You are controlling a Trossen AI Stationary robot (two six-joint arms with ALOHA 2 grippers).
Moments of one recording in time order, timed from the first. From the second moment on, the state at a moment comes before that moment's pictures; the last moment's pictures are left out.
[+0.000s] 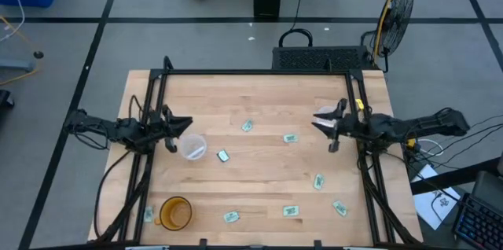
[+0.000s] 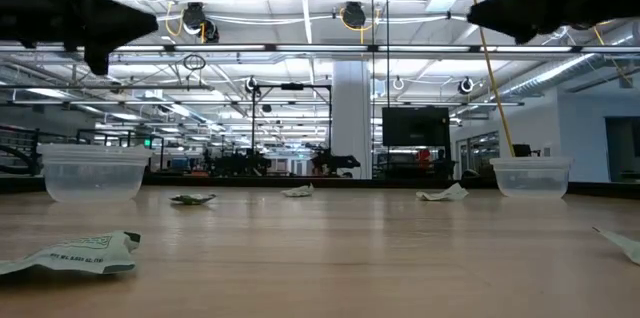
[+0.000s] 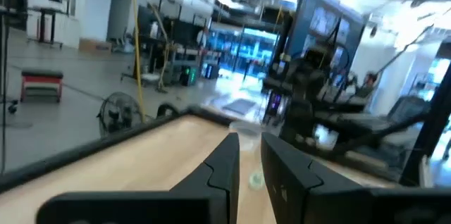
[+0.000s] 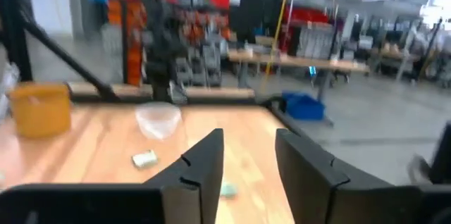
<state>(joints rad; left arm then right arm) -0.27 0.06 0.05 0.20 -0.56 -0.15 0.13 0.45 0.25 0.19 0.39 -0.10</state>
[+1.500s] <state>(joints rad) -0.18 0.50 0.46 -0.16 -0.68 0.04 -0.06 1.46 0.54 -0.16 0.19 0.49</state>
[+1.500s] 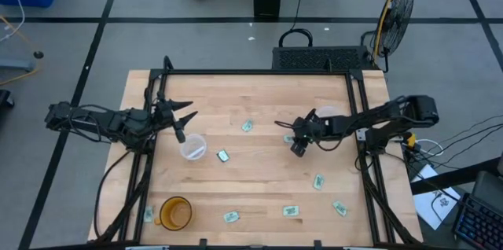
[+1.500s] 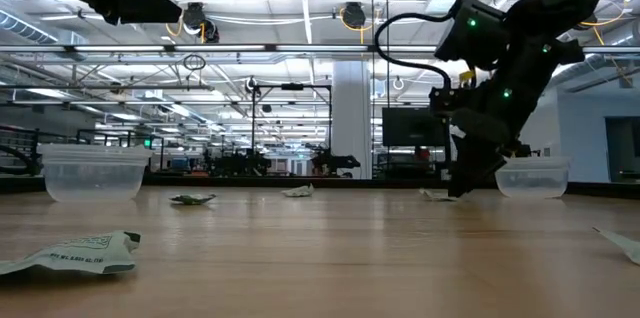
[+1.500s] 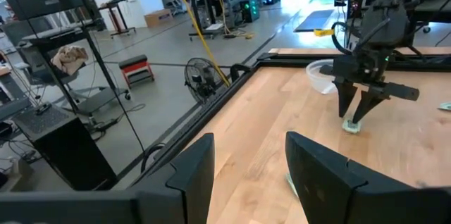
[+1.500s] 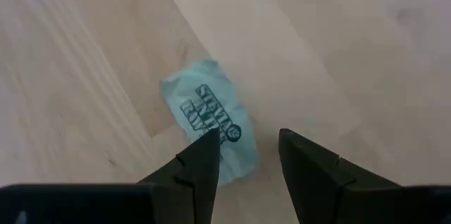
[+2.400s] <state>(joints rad) -0.18 0.50 0.46 -0.16 -0.68 0.04 -0.06 1.24 0.55 -0.12 0.26 0.47</state>
